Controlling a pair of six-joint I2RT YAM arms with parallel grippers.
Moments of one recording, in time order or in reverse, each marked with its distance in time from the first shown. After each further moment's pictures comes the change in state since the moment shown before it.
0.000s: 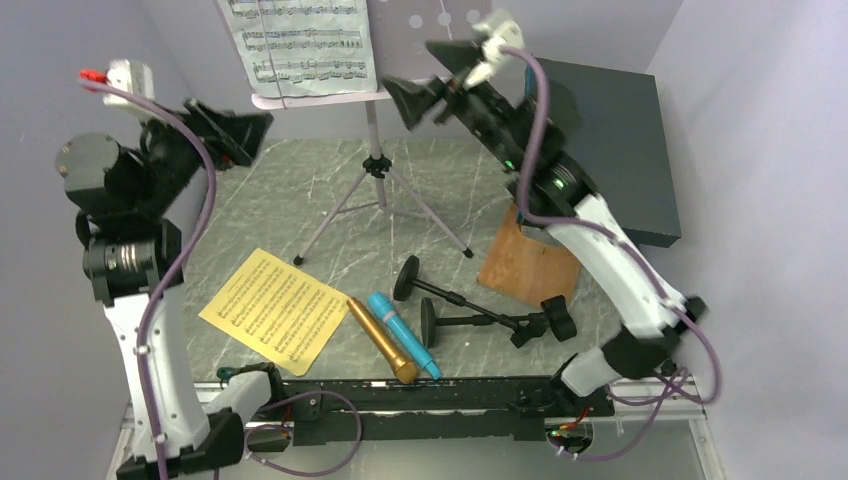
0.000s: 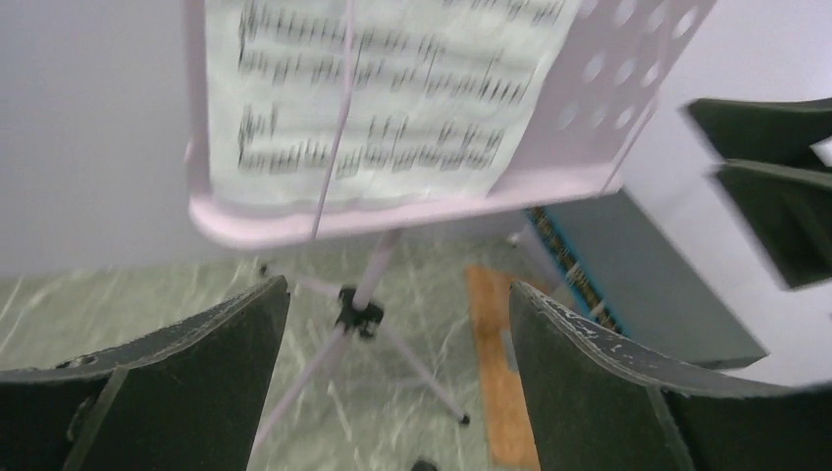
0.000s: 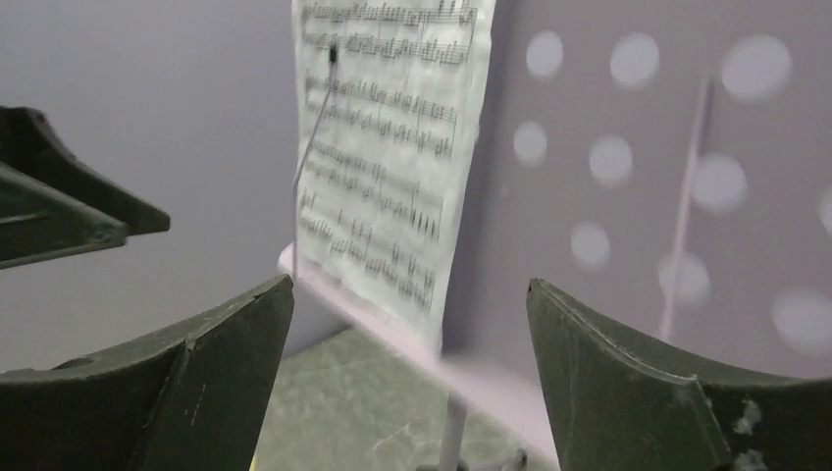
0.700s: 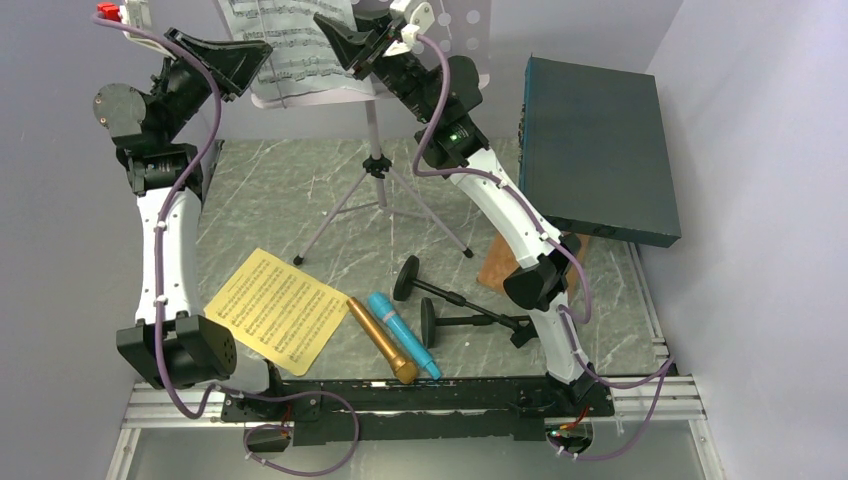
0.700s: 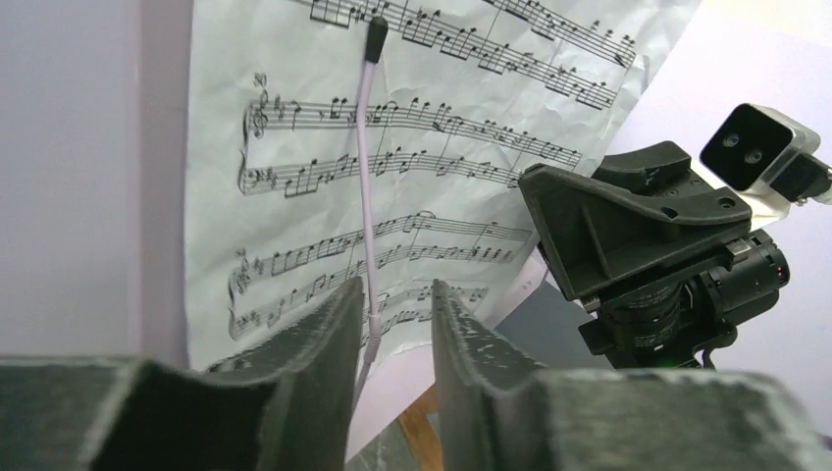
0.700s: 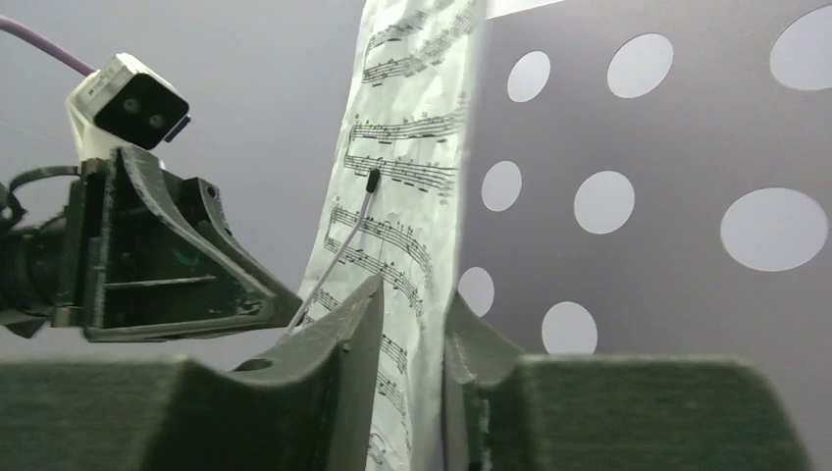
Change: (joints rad) left arm 0.014 0.362 -0.050 0.896 0.225 -0.438; right arm 0.000 0.547 0.538 0.326 -0.187 0.026
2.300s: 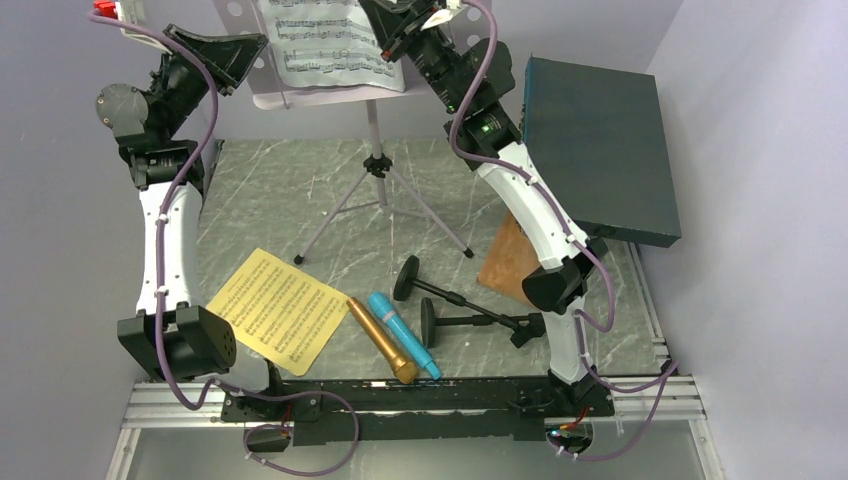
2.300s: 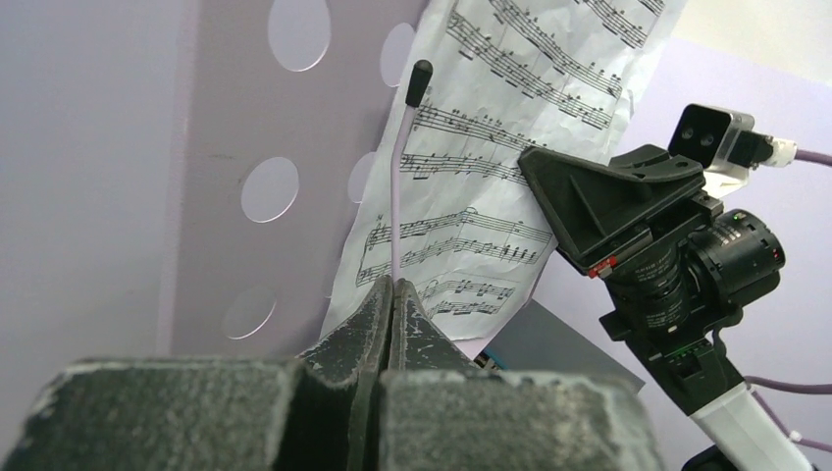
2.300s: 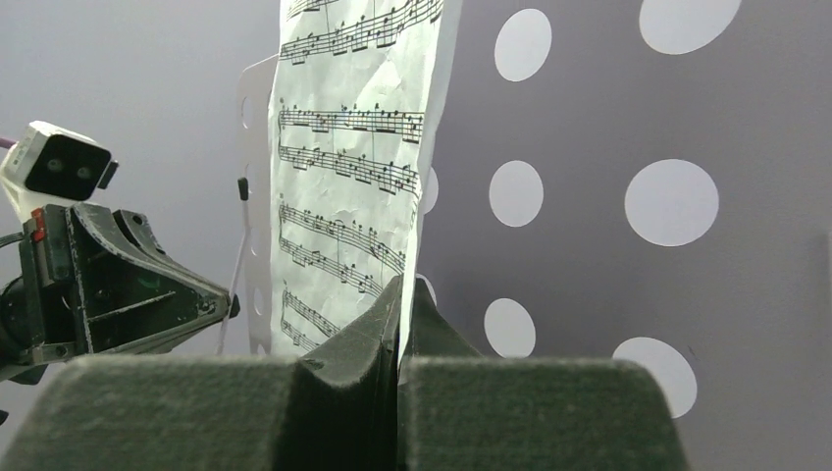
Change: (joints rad) left arm 0.000 0.031 0.017 0.042 -0.019 -0.072; right arm -0.075 -0.116 -0.075 -0.116 0.107 0.150
